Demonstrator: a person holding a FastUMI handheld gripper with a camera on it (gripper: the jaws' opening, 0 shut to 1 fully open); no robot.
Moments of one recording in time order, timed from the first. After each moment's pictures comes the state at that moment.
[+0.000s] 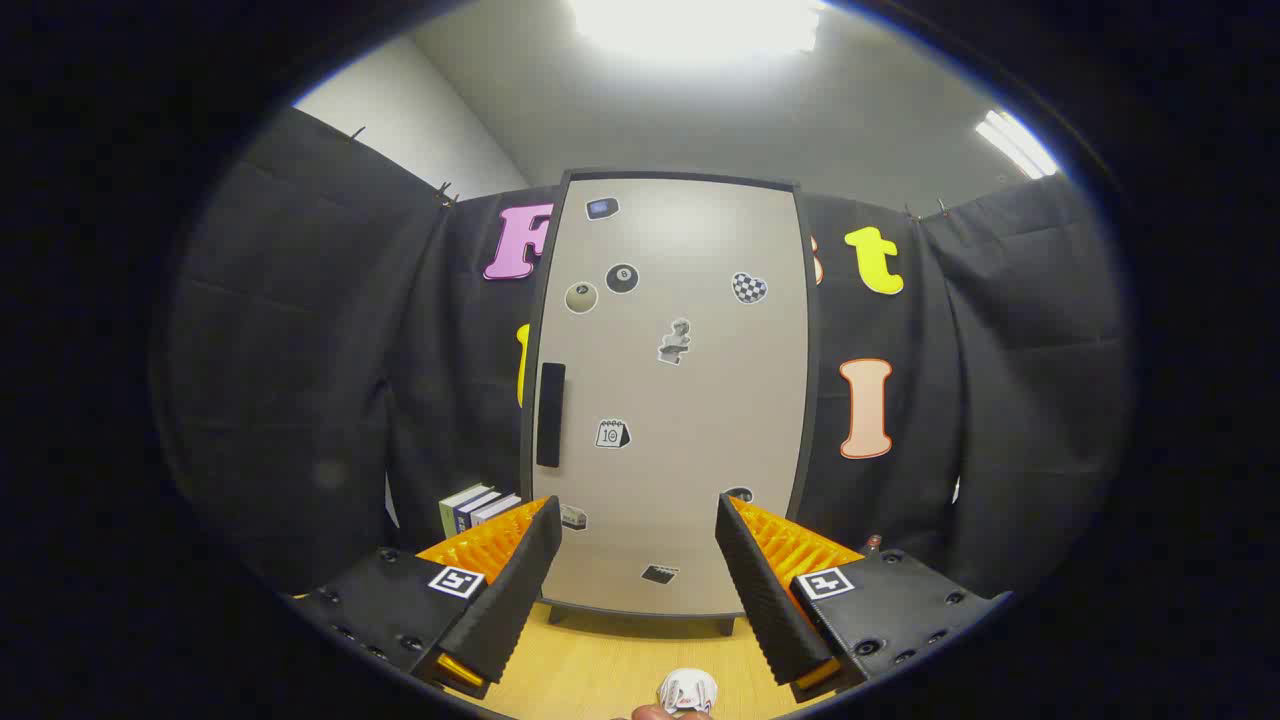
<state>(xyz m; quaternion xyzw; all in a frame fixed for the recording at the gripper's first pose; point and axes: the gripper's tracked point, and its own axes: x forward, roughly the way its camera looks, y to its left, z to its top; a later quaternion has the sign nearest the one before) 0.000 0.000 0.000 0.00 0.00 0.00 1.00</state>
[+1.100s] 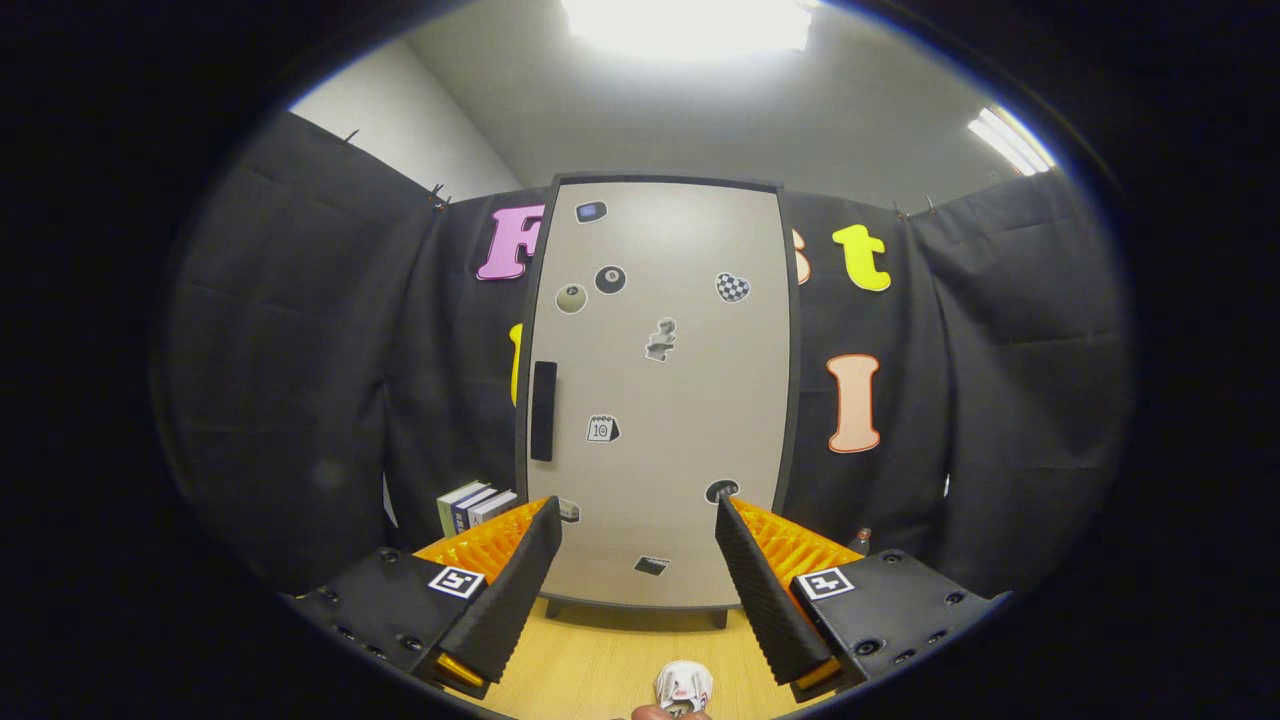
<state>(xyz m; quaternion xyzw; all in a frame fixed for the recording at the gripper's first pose) -0.016 -0.014 0.000 0.00 0.00 -0.01 1.00</state>
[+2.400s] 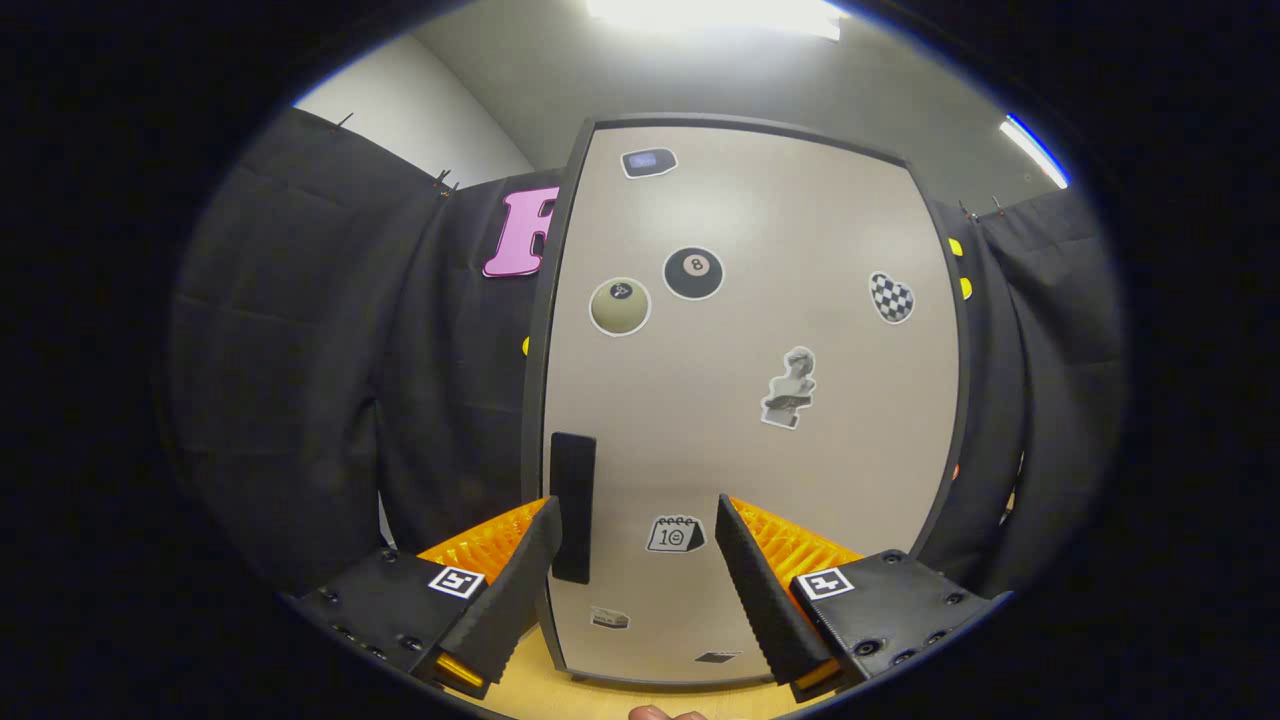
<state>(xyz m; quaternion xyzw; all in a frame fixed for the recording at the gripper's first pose) 0.206 0.067 0.045 0.00 0.01 0.03 1.00</state>
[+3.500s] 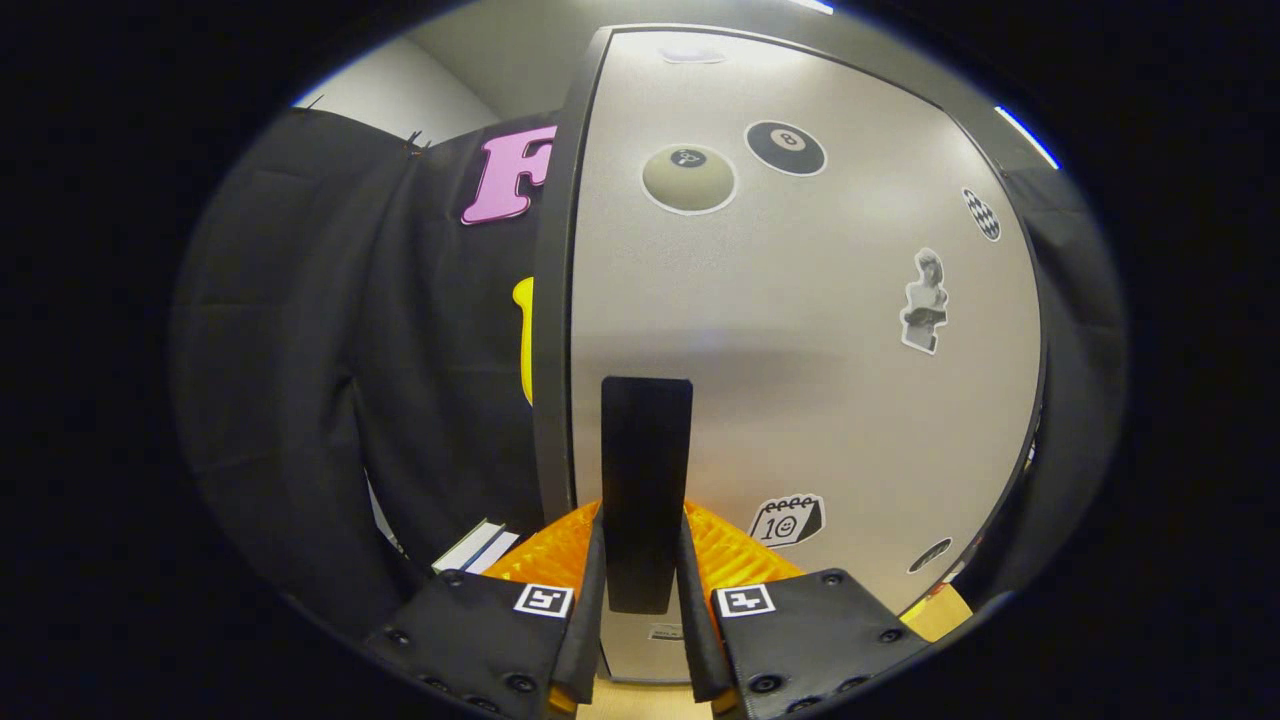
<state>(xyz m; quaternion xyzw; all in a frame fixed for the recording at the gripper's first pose) 0.267 0.114 0.003 0.02 0.08 0.00 1.00</state>
